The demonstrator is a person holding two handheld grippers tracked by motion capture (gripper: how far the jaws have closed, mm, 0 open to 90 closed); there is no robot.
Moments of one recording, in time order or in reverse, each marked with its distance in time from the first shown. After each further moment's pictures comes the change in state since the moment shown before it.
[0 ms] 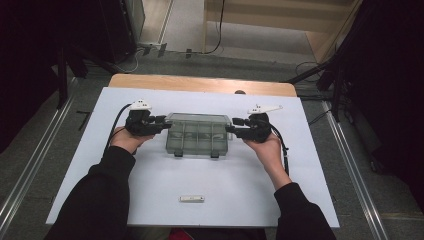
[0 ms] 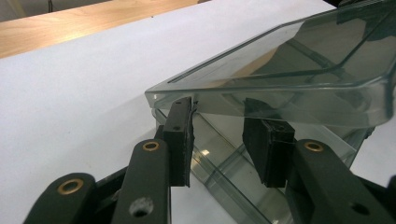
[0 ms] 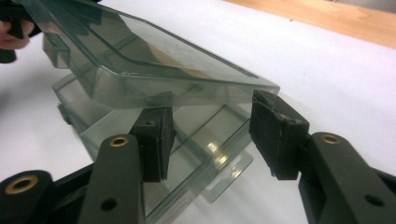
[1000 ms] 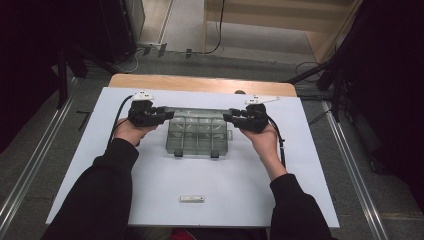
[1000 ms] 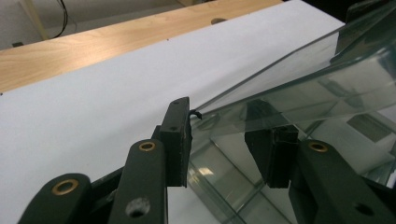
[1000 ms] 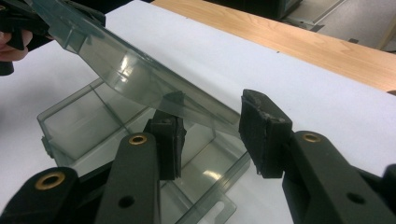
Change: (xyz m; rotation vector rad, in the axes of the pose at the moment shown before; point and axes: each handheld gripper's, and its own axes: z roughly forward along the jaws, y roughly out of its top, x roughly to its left) left arm 0.009 0.023 0.010 -0.038 0.033 -0.015; right arm -0.006 0.025 0.007 -0.047 -0.031 -0.017
